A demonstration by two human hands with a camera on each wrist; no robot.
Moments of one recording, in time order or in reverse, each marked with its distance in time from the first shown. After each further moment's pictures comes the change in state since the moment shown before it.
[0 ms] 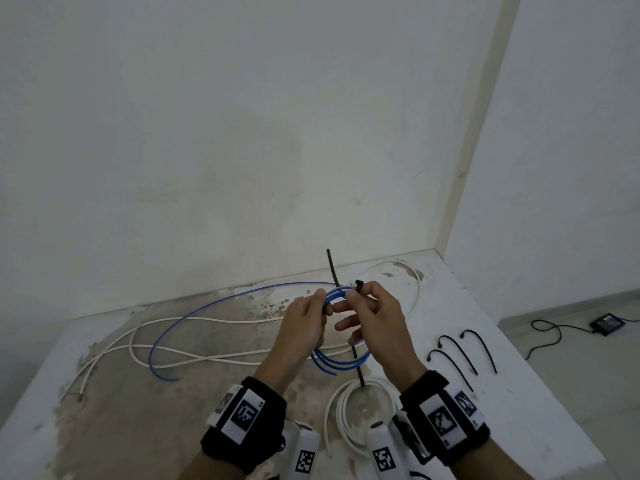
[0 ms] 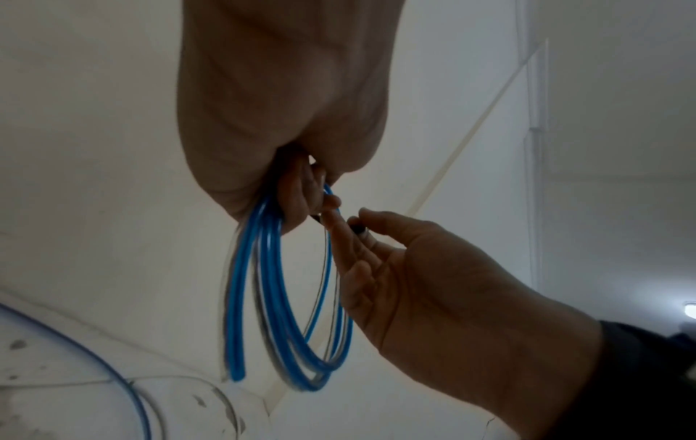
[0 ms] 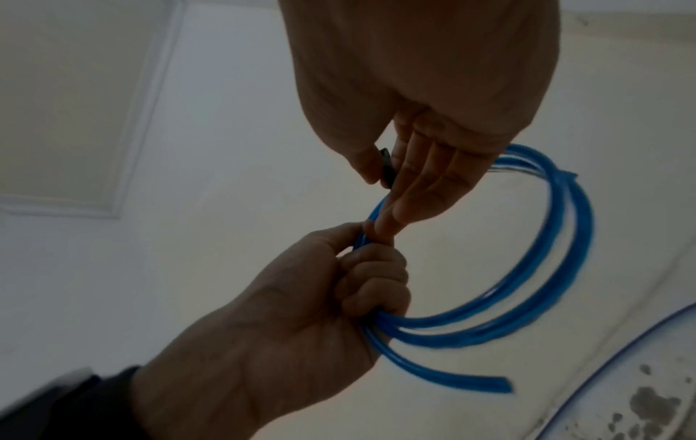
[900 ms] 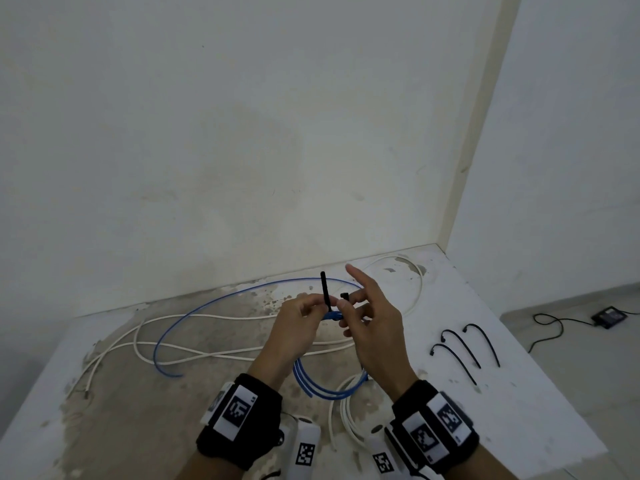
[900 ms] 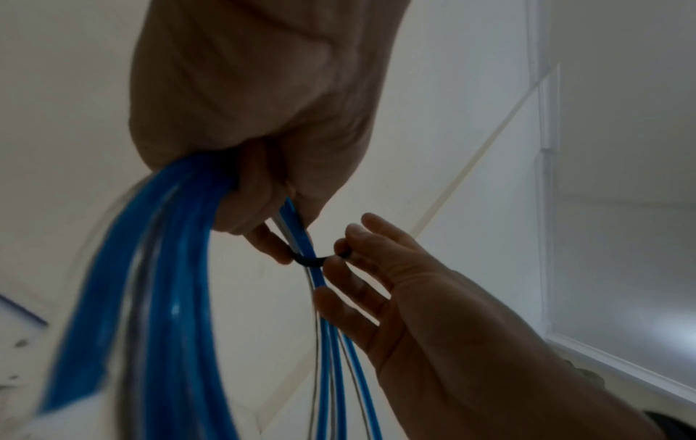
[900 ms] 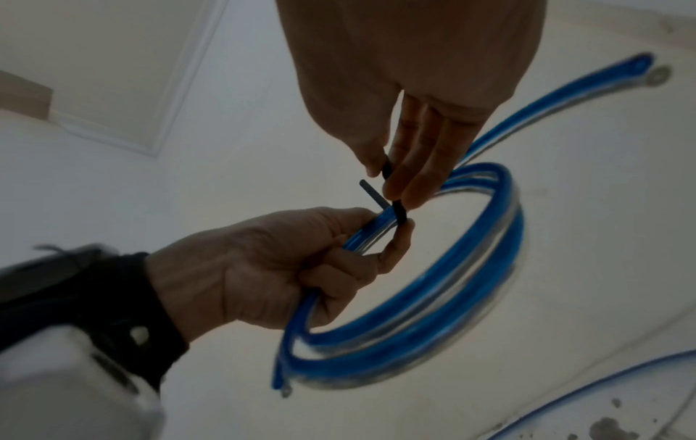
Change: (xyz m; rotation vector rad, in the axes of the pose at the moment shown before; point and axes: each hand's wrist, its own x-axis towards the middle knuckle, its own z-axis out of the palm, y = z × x) left_hand -0.006 0.001 -0.015 0.192 0.009 0.108; right_hand -0.011 0.020 0.011 -0.215 0.062 -0.318
